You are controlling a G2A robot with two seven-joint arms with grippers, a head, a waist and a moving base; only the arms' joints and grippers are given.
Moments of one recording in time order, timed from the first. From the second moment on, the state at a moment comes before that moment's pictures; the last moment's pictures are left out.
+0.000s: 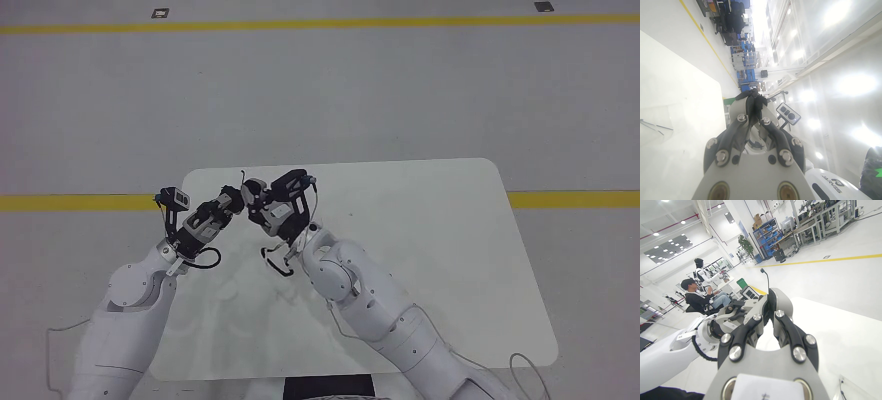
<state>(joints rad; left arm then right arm) 1.55 -1.12 -1.51 -1.56 -0.54 -0.34 -0.70 -1.19 -1.61 0.84 -1.38 -0.96 -0.20 0.00</state>
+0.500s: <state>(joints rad) 1.55 -1.12 -1.51 -1.56 -0.54 -0.34 -0.70 -1.20 -1.61 0.86 -1.40 -0.97 -0.19 -0.01</state>
